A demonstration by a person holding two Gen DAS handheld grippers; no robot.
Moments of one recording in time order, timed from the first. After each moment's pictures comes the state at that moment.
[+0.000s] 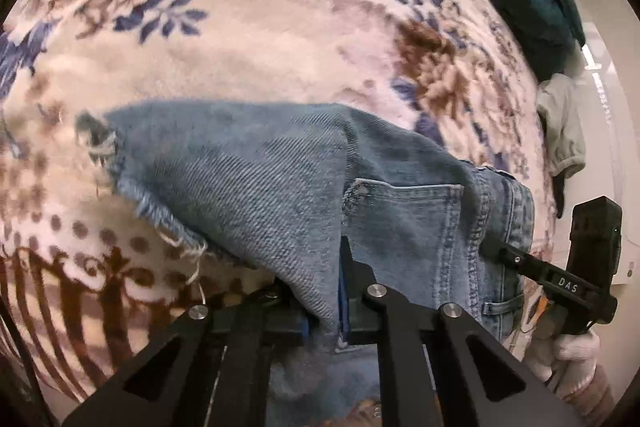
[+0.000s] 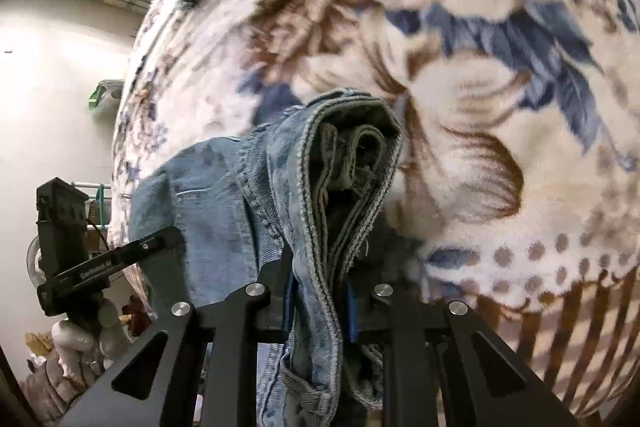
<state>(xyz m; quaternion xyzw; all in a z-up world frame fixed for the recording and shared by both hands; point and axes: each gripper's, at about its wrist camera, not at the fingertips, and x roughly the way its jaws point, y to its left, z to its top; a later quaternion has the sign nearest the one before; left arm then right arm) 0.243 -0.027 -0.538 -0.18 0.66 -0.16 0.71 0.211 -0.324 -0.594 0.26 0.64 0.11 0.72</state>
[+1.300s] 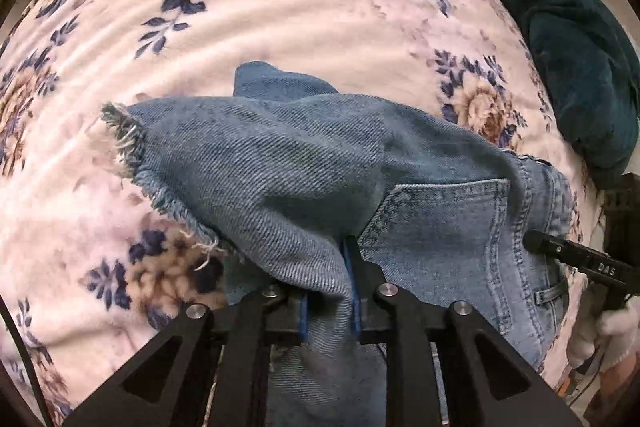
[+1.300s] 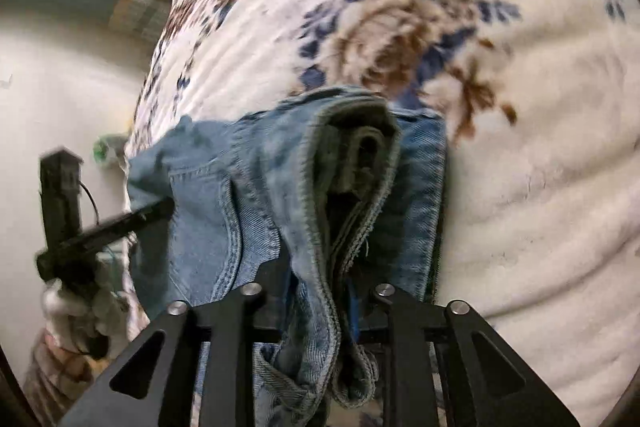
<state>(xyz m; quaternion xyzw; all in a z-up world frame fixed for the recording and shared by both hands) 0.751 -0.048 -0.538 -0.07 0.64 -0.13 0.75 0.757 -0.381 -0.591 0.26 0.62 0.16 0.72</state>
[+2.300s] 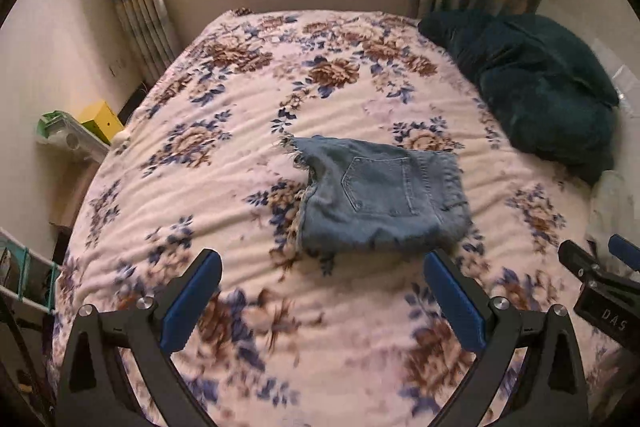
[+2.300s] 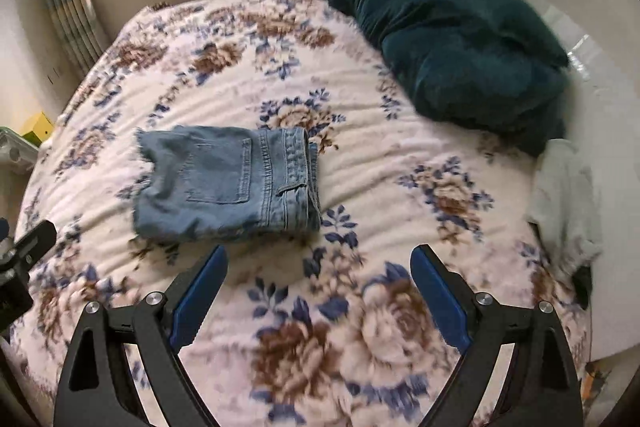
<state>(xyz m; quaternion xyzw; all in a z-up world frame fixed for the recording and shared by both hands) 0.484 -0.040 -0.275 0.01 0.47 -0.03 0.88 0.470 -0.253 -0.276 0.01 0.50 -0.12 0.86</state>
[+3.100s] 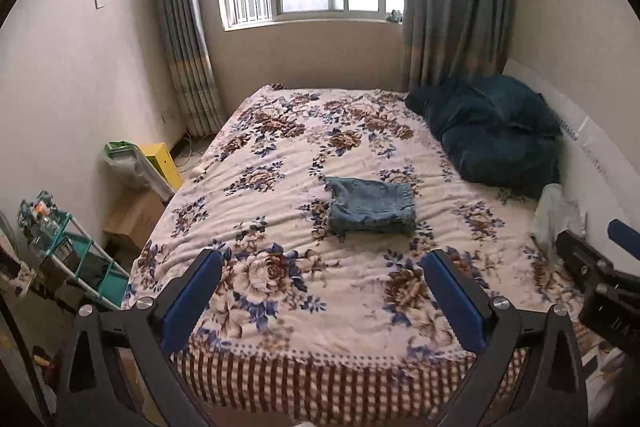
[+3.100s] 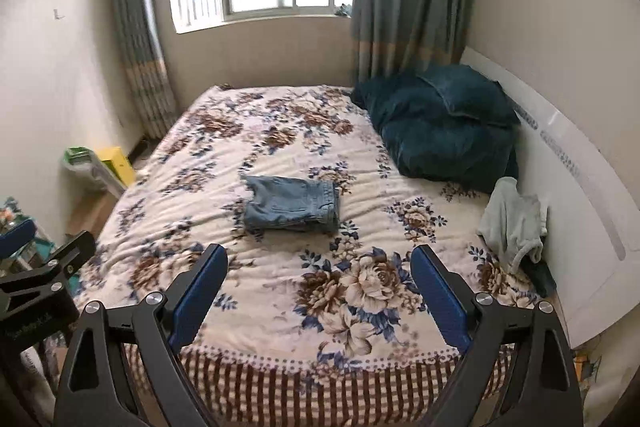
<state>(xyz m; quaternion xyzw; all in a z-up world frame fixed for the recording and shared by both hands) 0.155 -0.011 -0.028 0.01 0.36 0.00 0.93 0.089 -0.178 0.035 0.00 0.37 -0.05 0.93</state>
